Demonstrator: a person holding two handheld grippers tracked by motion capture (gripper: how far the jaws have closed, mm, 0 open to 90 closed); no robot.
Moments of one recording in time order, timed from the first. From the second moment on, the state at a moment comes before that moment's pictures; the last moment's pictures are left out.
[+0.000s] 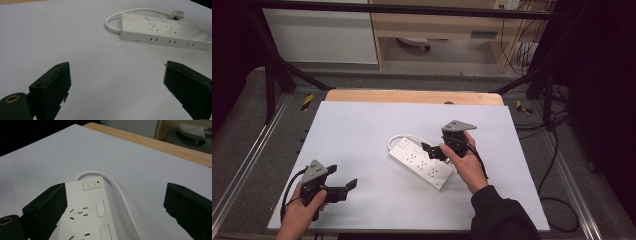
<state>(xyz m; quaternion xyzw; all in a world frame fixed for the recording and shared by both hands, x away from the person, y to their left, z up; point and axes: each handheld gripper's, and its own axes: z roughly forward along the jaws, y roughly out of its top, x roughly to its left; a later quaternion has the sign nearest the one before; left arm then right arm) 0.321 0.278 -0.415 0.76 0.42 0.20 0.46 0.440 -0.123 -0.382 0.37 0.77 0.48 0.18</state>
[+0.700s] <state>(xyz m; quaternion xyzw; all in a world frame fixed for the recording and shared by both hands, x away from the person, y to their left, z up) 0.321 0.277 -0.416 0.76 0.43 0.20 0.46 0.432 -0.176 -0.375 0.40 0.75 0.49 0.19</state>
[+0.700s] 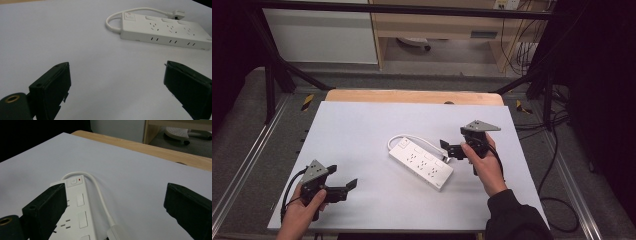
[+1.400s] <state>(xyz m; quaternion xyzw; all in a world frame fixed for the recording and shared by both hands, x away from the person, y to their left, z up) 0.321 0.277 -0.416 0.75 0.43 0.20 0.46 0.413 -0.233 -0.383 0.44 0.71 0.51 0.21</state>
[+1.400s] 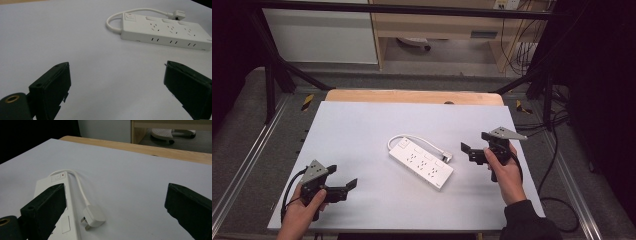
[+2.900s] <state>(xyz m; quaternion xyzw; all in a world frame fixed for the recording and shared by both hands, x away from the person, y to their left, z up) 0.317 0.280 -0.413 0.75 0.43 0.20 0.47 0.392 -0.260 -0.440 0.45 0.73 0.46 0.24</state>
